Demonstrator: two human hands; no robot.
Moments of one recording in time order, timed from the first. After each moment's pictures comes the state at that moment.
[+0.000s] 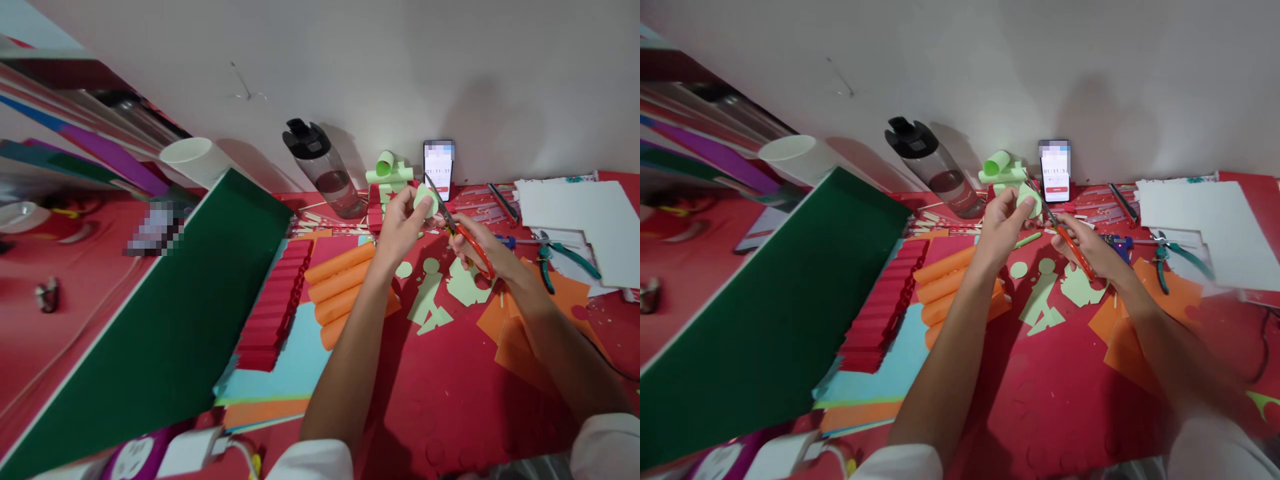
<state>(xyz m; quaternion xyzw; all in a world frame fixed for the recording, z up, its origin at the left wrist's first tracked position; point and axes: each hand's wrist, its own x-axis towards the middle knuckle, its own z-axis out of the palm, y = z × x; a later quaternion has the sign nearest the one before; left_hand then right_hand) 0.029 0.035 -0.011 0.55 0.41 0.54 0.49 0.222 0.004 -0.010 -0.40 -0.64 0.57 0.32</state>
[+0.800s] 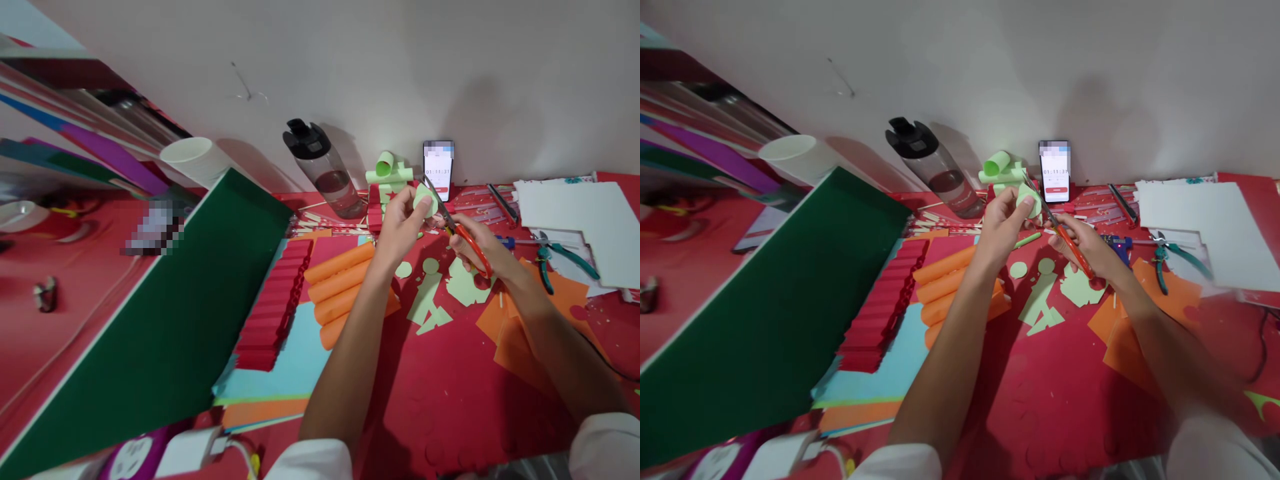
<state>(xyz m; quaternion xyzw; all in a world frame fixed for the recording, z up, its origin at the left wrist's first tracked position) 0.028 0.036 -0.013 0.55 0.40 0.55 0.49 0.219 0.001 -0.006 -0.41 -0.65 0.55 0.33</state>
